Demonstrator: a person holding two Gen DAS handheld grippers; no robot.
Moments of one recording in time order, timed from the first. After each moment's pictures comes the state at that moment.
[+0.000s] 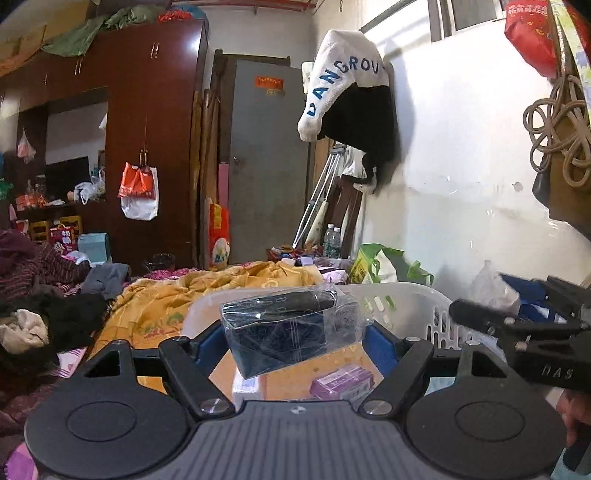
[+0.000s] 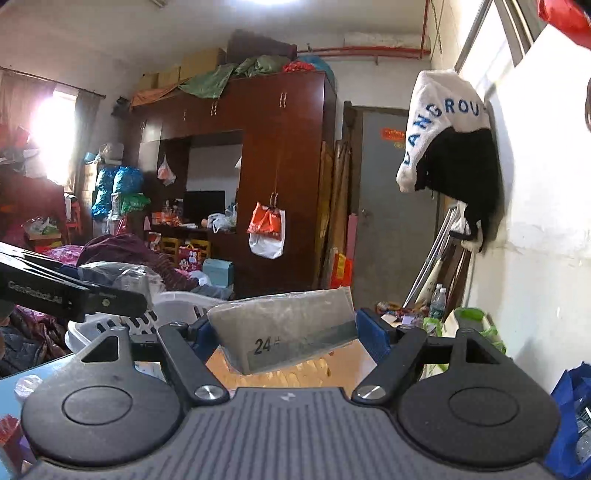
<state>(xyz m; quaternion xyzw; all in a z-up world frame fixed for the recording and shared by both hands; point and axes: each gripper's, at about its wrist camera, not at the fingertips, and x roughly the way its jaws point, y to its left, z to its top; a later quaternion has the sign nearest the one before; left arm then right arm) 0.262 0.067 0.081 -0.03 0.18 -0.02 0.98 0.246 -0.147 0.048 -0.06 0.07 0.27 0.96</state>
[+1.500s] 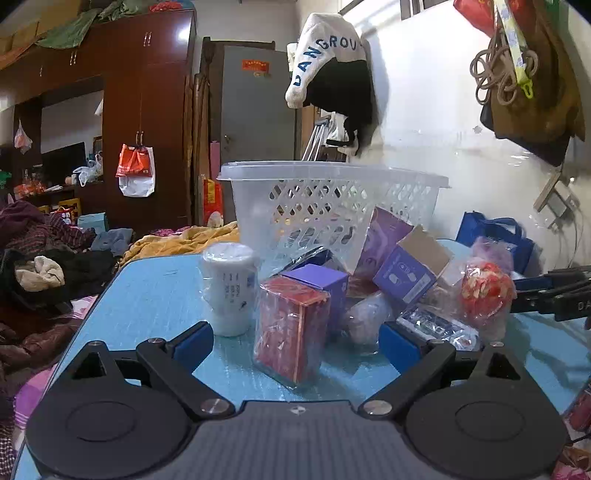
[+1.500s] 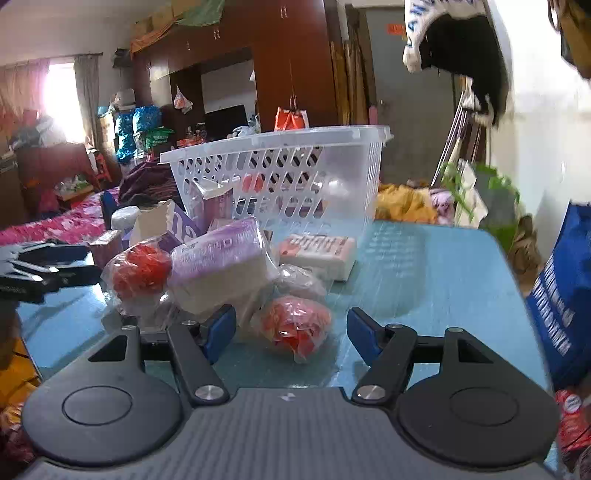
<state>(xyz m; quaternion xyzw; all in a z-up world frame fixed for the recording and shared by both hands) 0.089 0.085 -0.028 -0.01 0.20 -0.04 0.98 0.143 -0.211 -0.031 -0.02 0.24 0.31 0.92</state>
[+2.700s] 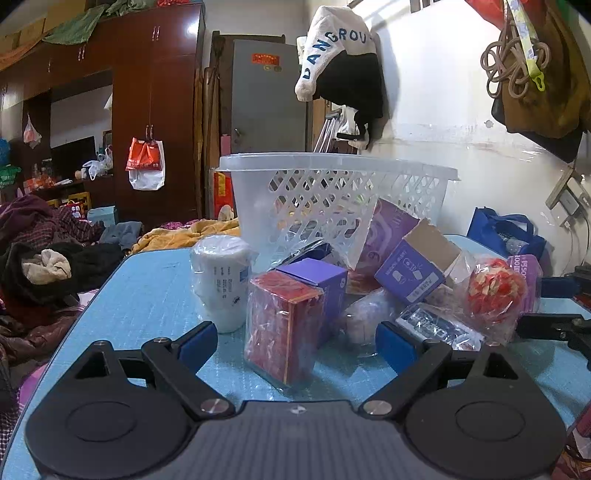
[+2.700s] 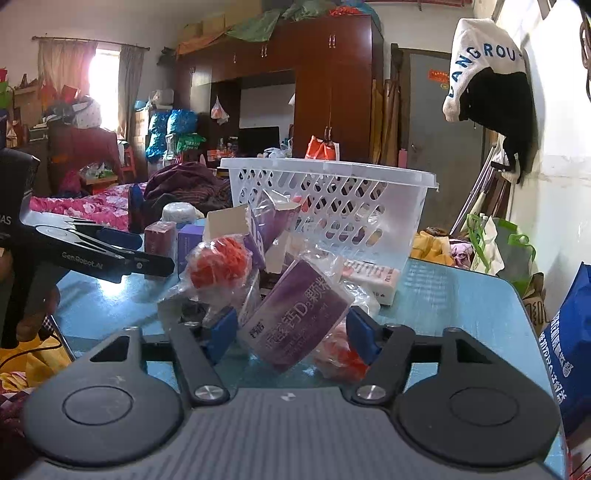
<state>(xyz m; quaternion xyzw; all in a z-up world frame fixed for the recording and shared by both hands) 0.095 0.072 -0.029 -0.01 0.21 -0.02 0.98 0.099 -0.187 -0.027 -0.08 0.16 0.34 0.92</state>
